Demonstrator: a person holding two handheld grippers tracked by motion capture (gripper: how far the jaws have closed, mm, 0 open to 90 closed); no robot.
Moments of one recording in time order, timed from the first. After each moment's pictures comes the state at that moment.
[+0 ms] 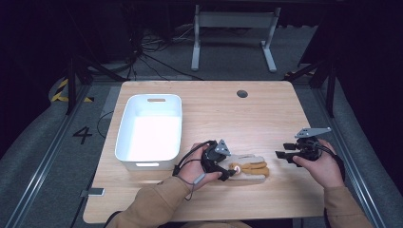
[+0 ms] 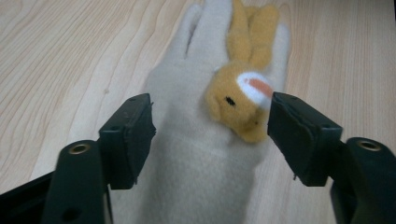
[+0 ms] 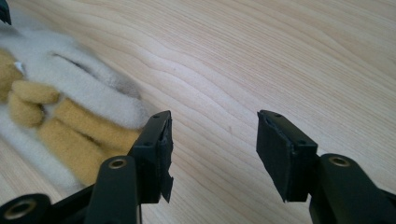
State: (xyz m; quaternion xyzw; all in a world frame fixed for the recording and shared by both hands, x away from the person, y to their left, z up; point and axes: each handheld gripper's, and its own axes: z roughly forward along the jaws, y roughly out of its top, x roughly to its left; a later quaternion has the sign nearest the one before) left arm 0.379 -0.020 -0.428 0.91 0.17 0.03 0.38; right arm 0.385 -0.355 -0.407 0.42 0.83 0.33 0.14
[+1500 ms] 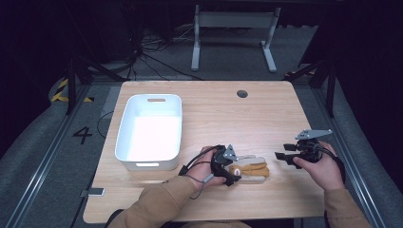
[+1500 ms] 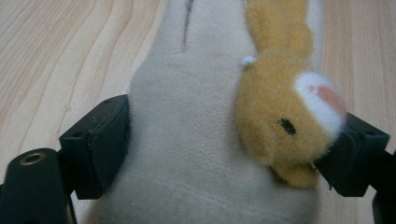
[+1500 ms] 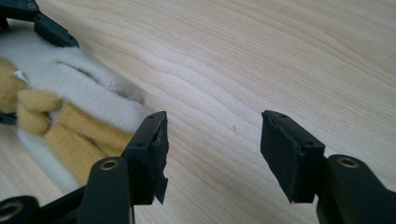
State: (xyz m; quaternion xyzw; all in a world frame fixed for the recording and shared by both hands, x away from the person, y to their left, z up) left arm 0.391 -0.045 -0.466 0.92 0.13 0.03 0.36; right arm 0.380 -0.353 -0.409 0.42 0.83 0.34 0.14
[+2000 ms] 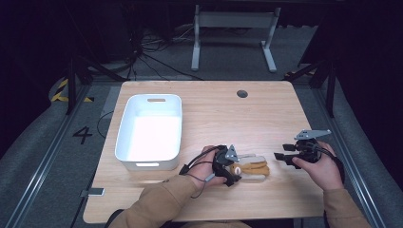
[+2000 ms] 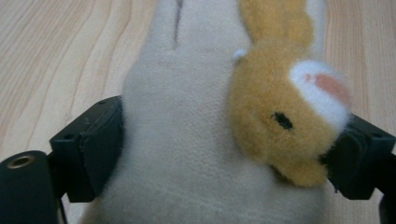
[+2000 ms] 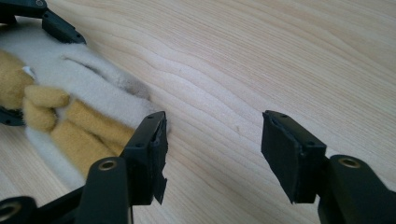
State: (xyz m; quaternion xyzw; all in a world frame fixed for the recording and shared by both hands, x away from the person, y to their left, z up) left arm 0.393 -0.049 -0.467 0.93 0.11 0.05 0.36; right arm 0.380 -0.351 -0.410 0.42 0.83 0.34 0.14
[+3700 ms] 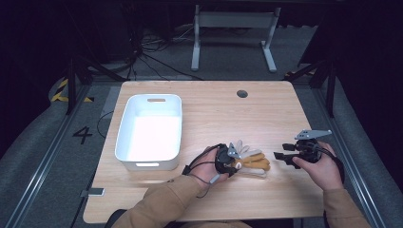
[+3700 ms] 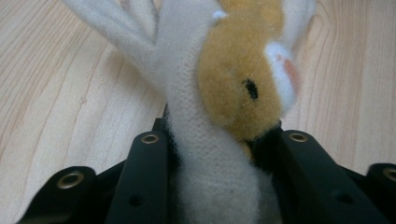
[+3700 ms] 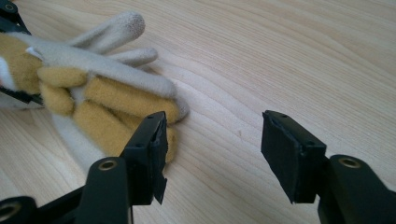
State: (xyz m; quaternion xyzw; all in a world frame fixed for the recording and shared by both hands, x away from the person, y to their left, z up) left arm 0.387 -0.050 -0.454 0.92 0.18 0.04 0.34; right arm 0.379 -0.351 -0.410 0.42 0.82 0.35 0.14
